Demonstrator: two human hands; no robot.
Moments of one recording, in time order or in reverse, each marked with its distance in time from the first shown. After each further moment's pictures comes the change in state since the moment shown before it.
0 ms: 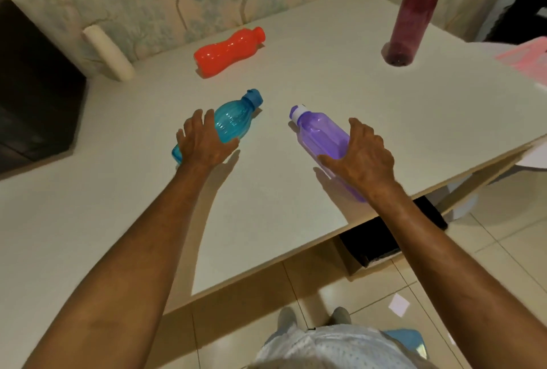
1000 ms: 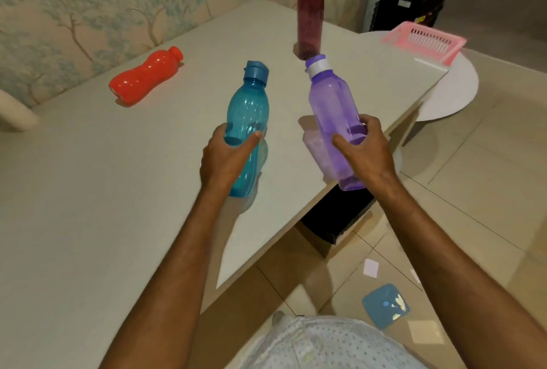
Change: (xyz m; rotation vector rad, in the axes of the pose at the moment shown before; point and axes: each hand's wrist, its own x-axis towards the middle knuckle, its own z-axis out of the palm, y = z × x) left_hand -0.068 0.124 -0.004 -0.831 -0.175 0.087; right_hand -0.074 0.072 -0.046 0.614 0.333 0.377
